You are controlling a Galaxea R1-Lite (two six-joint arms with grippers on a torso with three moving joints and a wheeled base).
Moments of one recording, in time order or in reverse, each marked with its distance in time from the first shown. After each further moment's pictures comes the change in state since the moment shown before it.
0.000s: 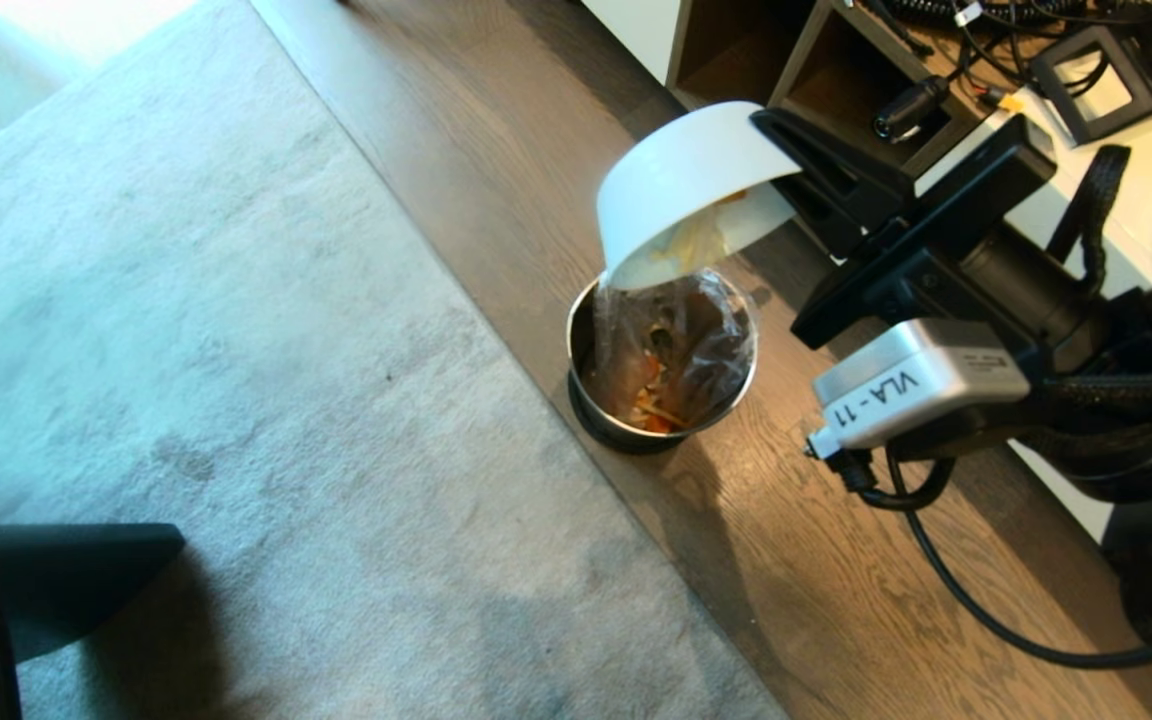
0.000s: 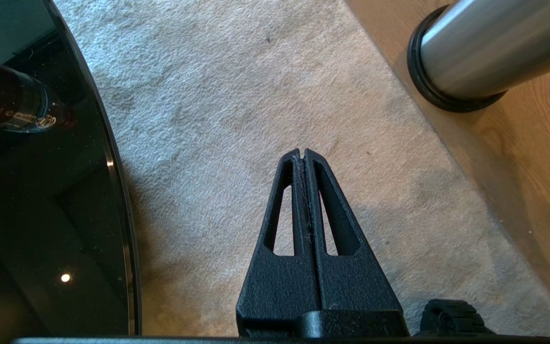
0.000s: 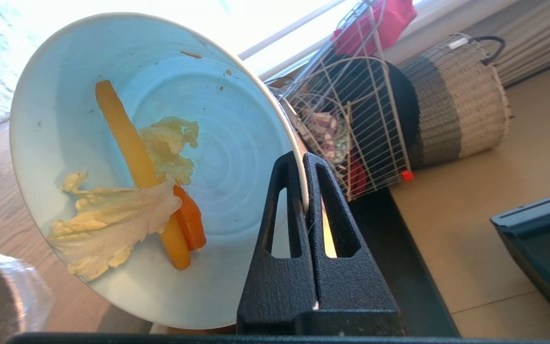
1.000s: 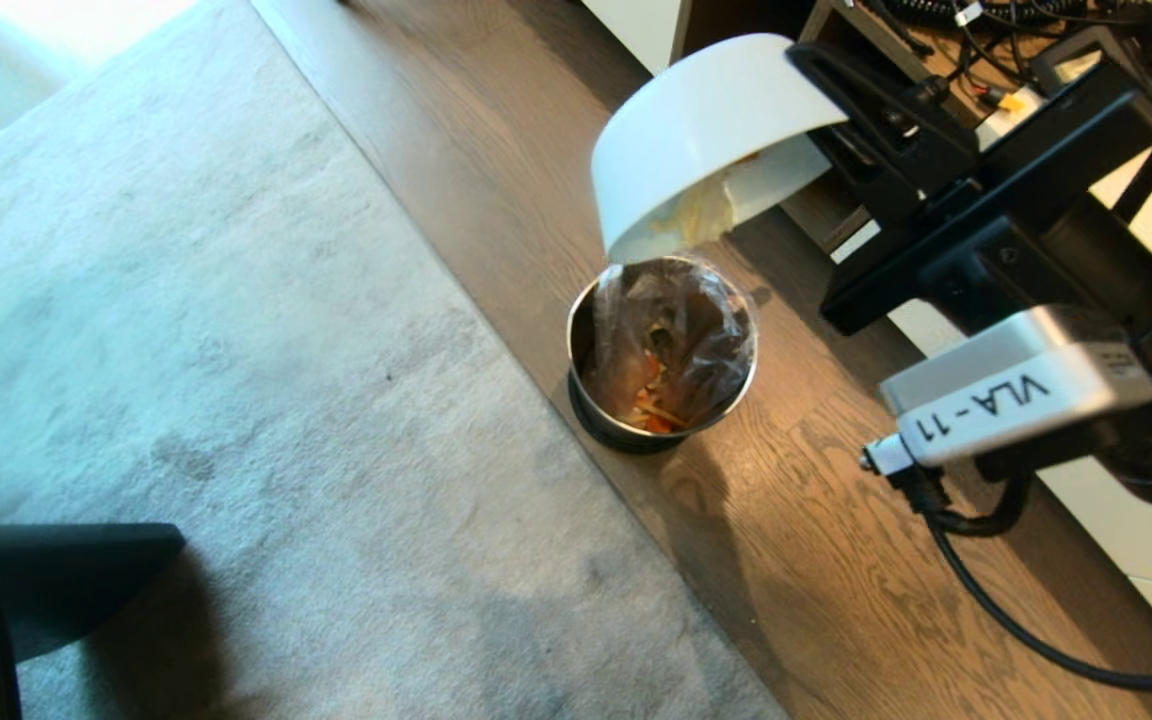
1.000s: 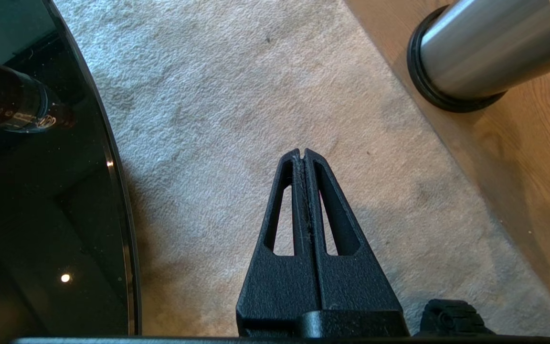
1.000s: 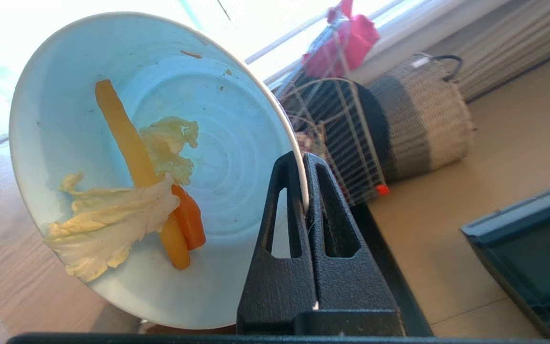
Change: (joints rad) left arm 0.000 0.000 0.000 0.000 0.000 0.000; right arm 0.044 -0.058 -0.007 0.000 0.018 0.000
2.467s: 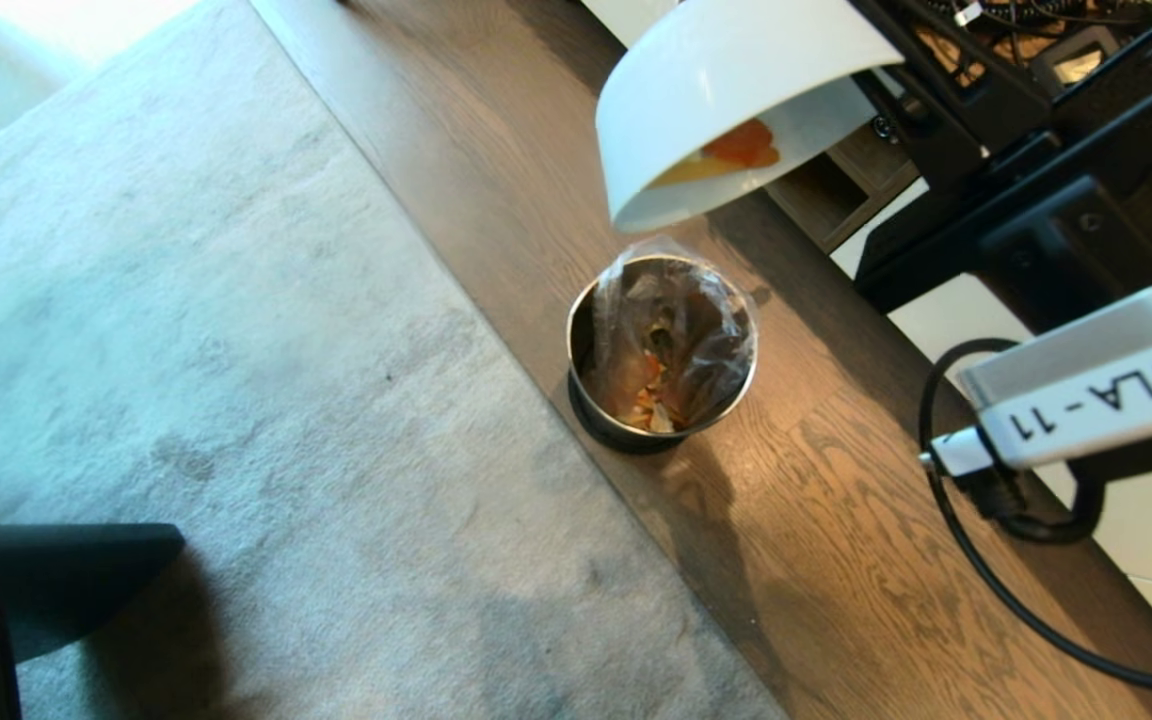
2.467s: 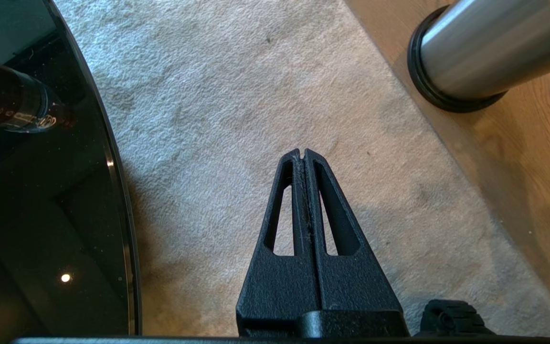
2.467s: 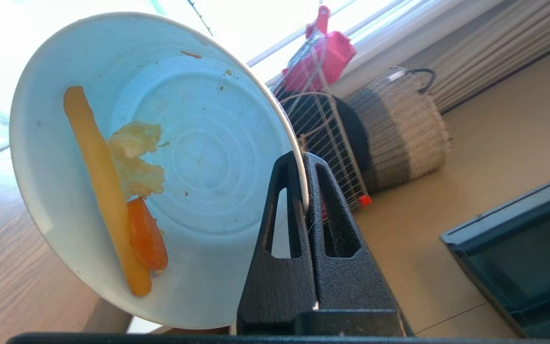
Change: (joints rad) left arm 0.000 0.000 0.000 0.000 0.000 0.000; right arm 0.017 -0.033 -0.017 0.000 0.027 0.003
